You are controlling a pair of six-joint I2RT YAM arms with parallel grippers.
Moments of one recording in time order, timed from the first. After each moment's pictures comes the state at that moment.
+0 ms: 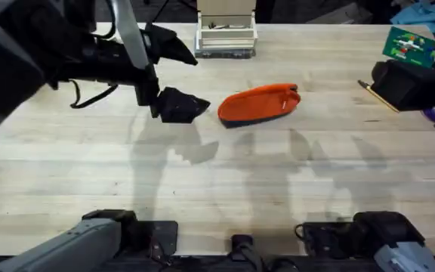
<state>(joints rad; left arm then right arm) -0.01 1.25 1.09 -0.89 0.93 0.99 0.00 0.54 0.97 -0.81 -0.11 0.06</state>
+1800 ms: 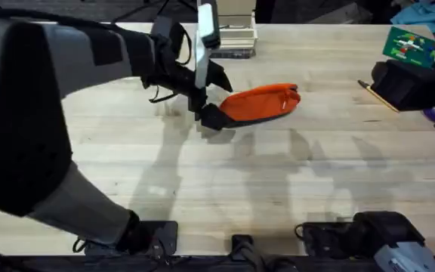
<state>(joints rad) -0.22 1.78 1.09 -0.55 0.91 1.07 0.00 0.54 0.97 -0.81 -0.11 0.06</state>
